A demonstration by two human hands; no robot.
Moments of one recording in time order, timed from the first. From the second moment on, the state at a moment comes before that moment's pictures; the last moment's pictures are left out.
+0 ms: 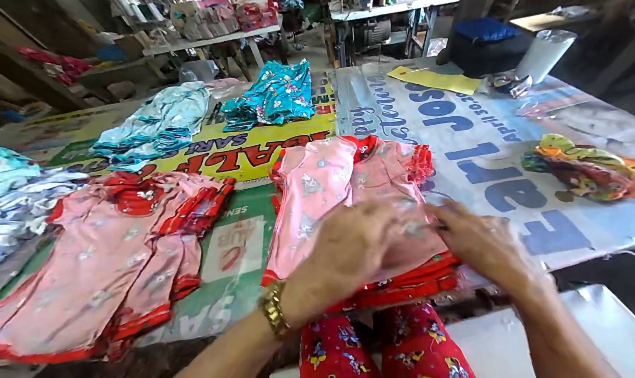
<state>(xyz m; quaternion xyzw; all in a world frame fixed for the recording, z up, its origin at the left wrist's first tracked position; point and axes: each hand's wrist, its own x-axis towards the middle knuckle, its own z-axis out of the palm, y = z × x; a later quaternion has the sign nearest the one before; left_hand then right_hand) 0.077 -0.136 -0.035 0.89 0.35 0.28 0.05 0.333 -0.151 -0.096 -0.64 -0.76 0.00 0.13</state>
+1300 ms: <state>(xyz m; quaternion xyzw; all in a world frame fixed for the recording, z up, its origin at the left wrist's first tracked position) 0.011 -0.204 -0.106 0.87 0.38 0.31 0.04 0.265 -0.202 -0.100 -0.35 -0.78 0.20 0.48</state>
